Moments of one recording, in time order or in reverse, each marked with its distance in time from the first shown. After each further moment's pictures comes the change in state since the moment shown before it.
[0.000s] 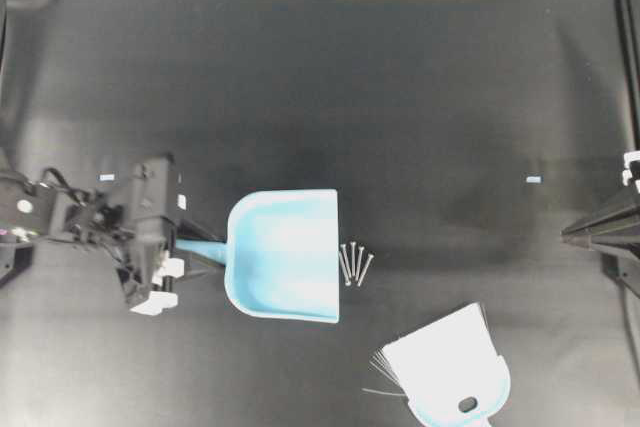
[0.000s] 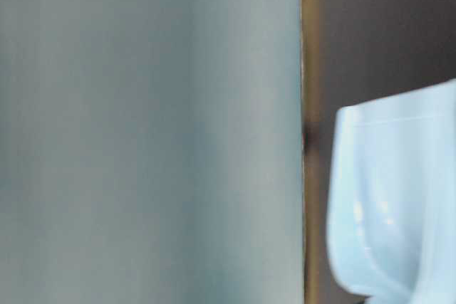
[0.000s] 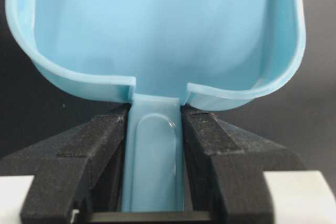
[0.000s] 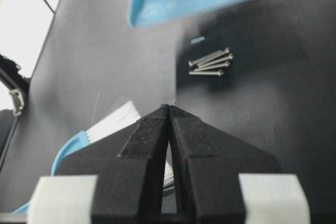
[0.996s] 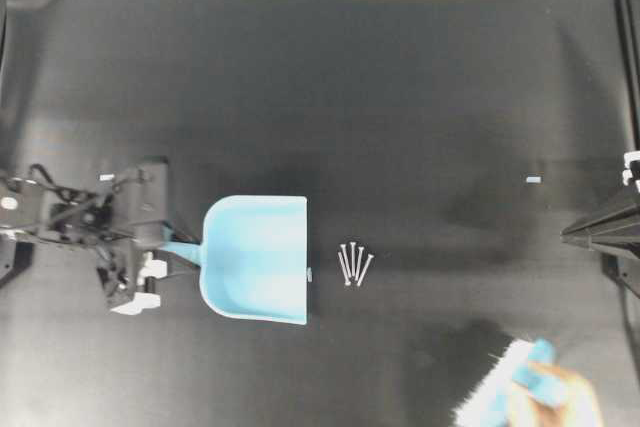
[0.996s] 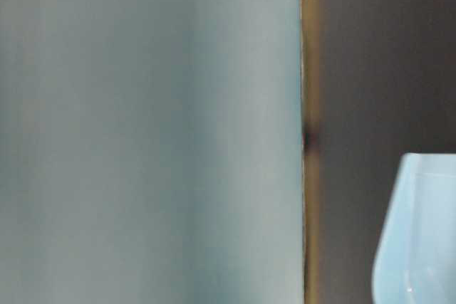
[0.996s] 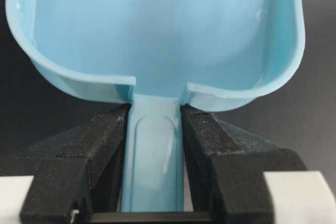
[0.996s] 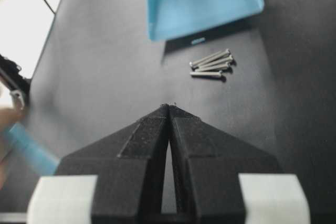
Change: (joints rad) left arm -0.003 0.043 -0.011 0.000 0.207 -0.003; right arm 0.000 -0.002 0.000 0.000 -0.002 0.002
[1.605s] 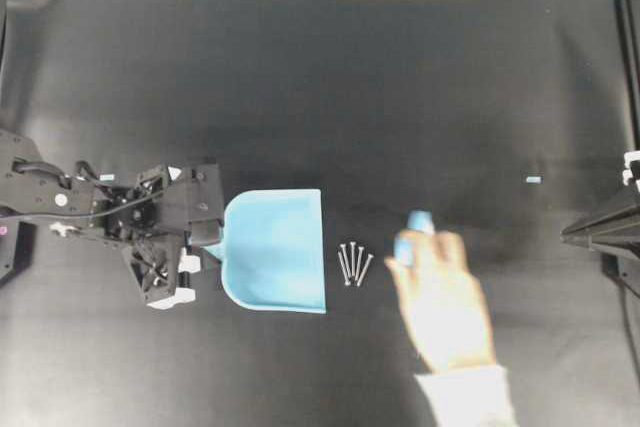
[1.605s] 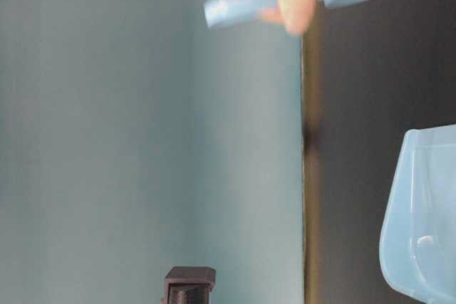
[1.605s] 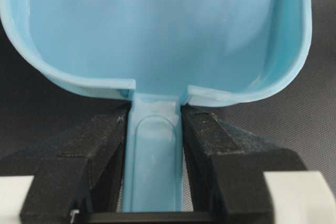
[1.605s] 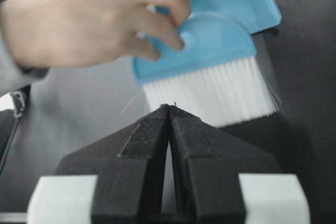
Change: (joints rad) left arm 0.029 0.106 -0.141 0.000 0.158 0.003; right arm 0.000 -0.003 -0.002 0.000 0.000 -0.002
